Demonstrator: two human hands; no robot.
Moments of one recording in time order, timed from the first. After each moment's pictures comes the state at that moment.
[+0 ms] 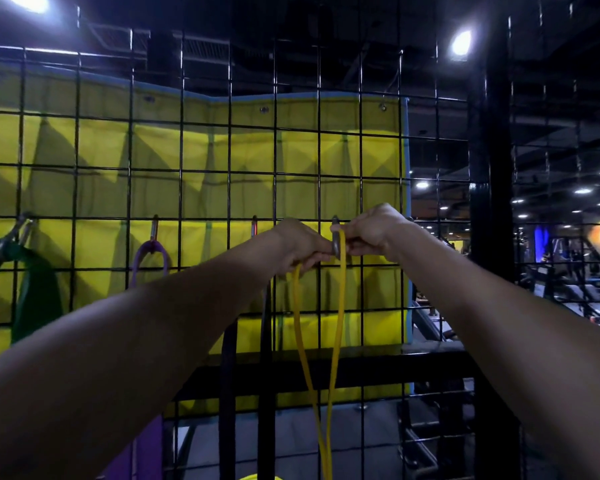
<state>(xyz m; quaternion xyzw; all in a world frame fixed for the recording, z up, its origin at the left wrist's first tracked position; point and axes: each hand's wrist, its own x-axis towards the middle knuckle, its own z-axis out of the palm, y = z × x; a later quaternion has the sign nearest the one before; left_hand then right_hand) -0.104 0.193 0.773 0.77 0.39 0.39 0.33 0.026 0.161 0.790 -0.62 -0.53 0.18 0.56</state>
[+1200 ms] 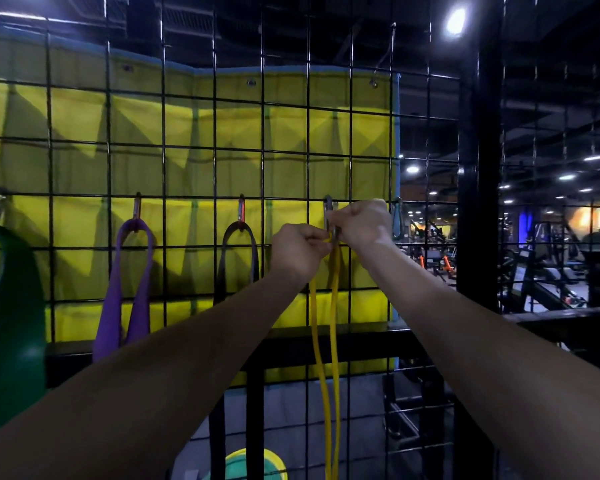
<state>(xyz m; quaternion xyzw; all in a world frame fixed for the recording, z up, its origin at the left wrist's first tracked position) -0.076 0.209 0.714 0.71 0.29 0.58 0.26 0.022 0.181 0.751 -0.57 -0.46 0.02 0.68</state>
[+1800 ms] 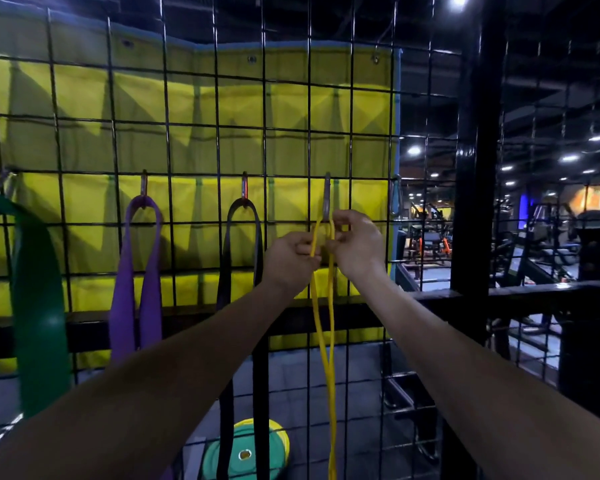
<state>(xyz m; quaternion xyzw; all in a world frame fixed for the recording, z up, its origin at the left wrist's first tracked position) -0.093 0.203 0.668 0.72 0.30 0.55 0.30 0.012 0.171 0.685 -0.57 -0.54 -0.05 0.62</state>
